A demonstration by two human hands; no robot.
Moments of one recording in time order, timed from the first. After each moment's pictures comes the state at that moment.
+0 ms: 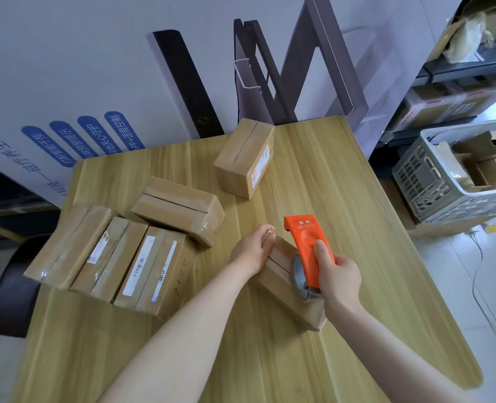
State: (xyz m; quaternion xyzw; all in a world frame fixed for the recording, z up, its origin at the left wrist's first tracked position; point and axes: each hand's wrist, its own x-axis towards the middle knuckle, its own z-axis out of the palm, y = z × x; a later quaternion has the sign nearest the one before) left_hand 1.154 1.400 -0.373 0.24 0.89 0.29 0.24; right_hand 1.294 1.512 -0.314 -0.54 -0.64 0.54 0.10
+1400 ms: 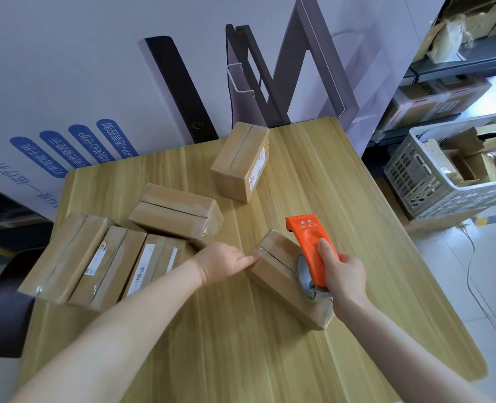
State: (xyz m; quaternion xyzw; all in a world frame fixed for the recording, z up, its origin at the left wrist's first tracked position) left_hand 1.115 1.328 -0.335 0.73 0.68 0.01 -0.10; right_hand 1.292 1.513 -0.305 -0.55 -0.61 0.57 0.10
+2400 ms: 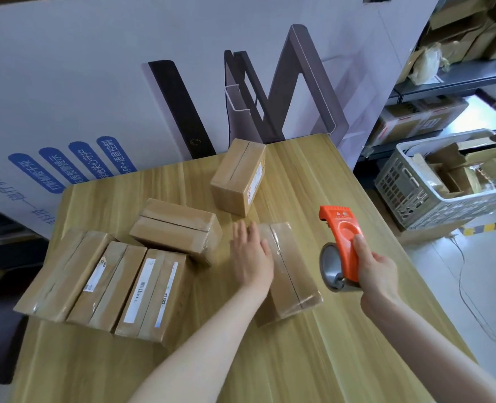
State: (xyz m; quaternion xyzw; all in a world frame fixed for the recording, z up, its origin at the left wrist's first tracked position) left_hand 1.167 1.415 -0.341 0.14 0.95 0.27 0.07; right_hand 1.301 1.553 -0.275 -0.57 -0.53 0.59 0.21
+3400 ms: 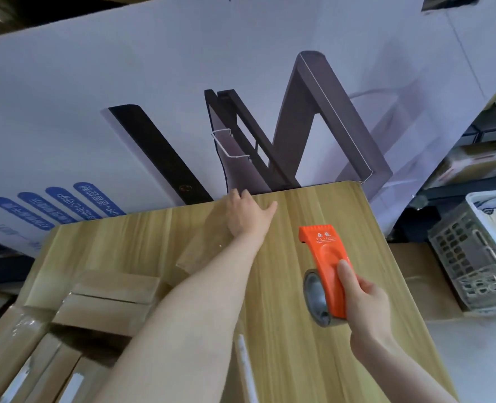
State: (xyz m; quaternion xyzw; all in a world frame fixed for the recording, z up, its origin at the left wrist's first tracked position) left_hand 0.905 1.621 -0.343 0.05 0.98 0.18 0.03; right_hand 1.127 1.704 -0.331 -0.48 -0.57 0.66 0.12
